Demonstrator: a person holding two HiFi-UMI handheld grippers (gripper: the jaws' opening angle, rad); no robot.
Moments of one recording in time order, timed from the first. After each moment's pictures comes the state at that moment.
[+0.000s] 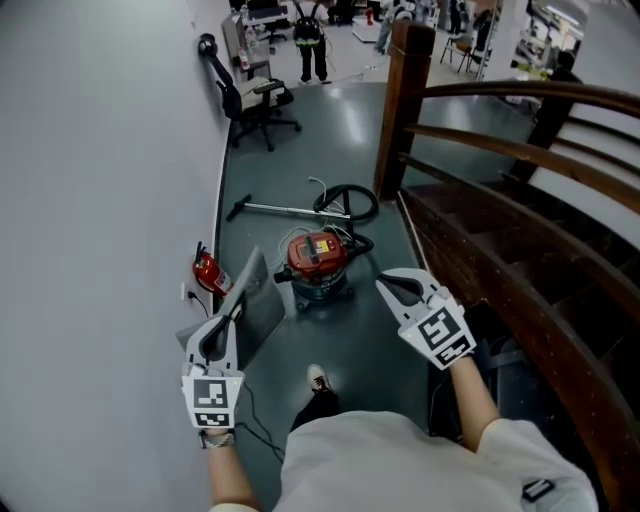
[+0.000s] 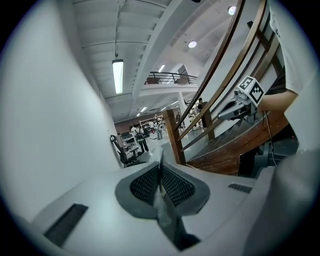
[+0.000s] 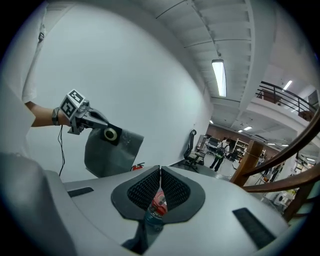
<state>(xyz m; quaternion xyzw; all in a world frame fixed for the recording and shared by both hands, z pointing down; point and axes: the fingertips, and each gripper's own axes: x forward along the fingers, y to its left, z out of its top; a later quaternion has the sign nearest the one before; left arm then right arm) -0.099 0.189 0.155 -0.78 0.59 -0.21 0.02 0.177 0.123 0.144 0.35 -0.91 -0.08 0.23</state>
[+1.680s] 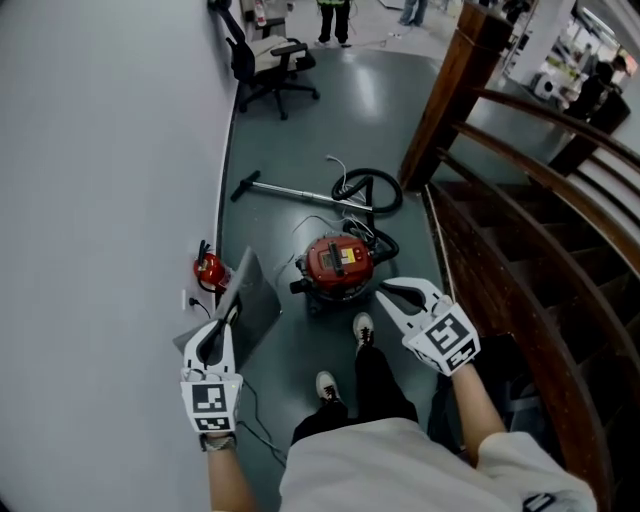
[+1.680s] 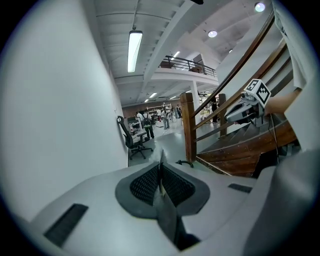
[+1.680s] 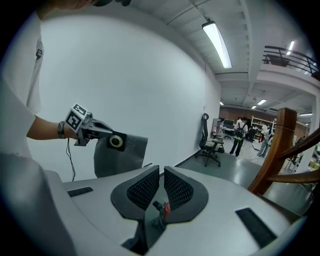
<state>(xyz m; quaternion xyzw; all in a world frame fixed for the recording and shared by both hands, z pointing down) -0.213 0.028 0.240 -0.75 0.62 -0.23 -0.07 0.068 -0.047 0.230 0.28 -0.93 0.03 0.23</state>
